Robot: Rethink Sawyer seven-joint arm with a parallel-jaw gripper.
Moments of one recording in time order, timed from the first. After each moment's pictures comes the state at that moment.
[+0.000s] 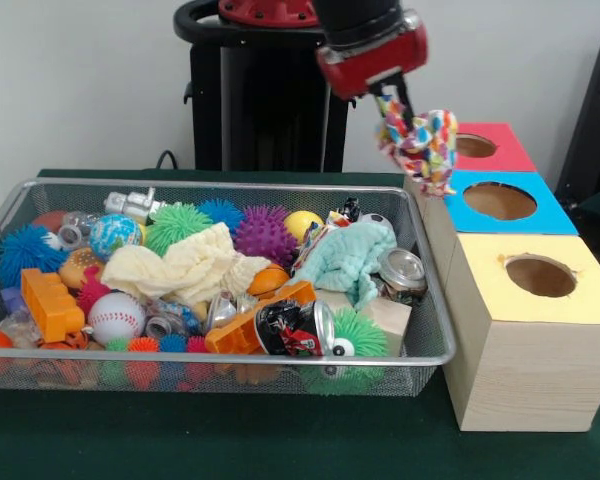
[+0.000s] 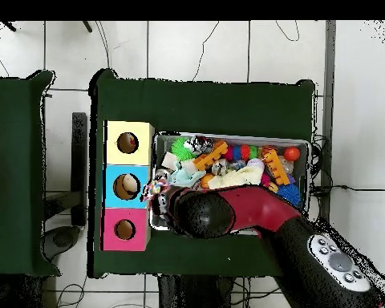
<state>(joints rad) -0.81 -0.81 0.83 2.07 -0.28 0.55 1.67</state>
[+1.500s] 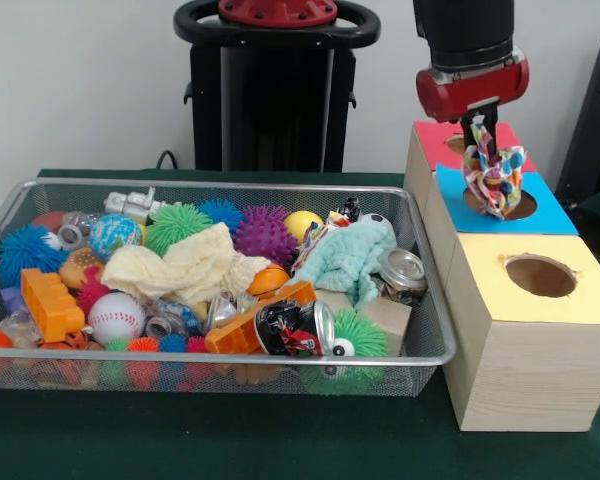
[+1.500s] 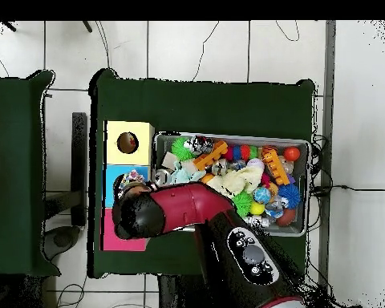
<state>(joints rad) -0.40 -0.83 0.50 1.97 -0.23 0.40 1.67</state>
